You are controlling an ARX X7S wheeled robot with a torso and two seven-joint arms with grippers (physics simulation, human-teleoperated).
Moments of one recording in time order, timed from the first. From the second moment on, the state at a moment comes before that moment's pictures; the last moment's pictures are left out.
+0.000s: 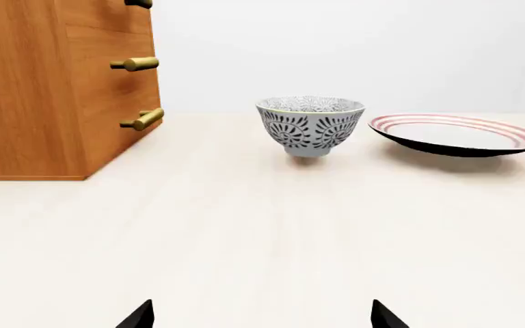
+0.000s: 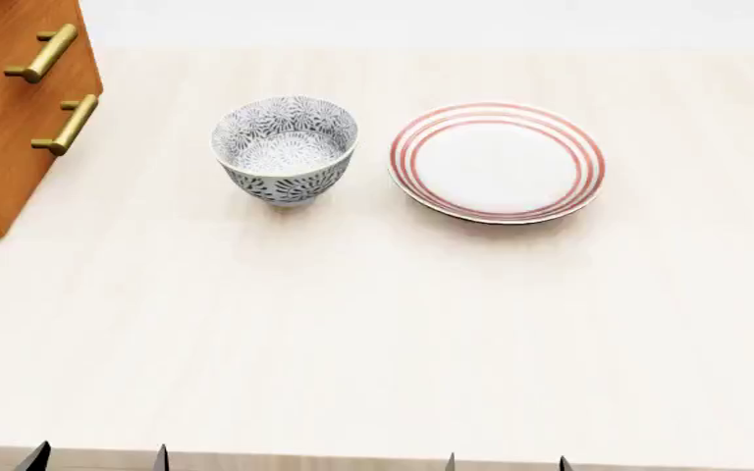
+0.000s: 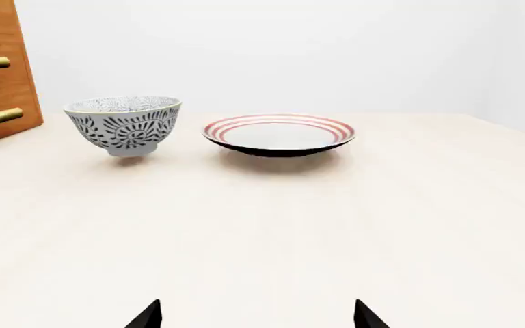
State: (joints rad) left arm 0.00 0.00 0.00 0.00 0.00 0.00 0.00; right arm 0.00 0.00 0.00 0.00 0.00 0.00 0.00
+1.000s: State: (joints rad) left arm 0.00 -0.07 0.10 0.00 -0.04 -0.03 -0.08; right arm 0.00 0.07 -0.09 -0.01 0.07 0.00 0.07
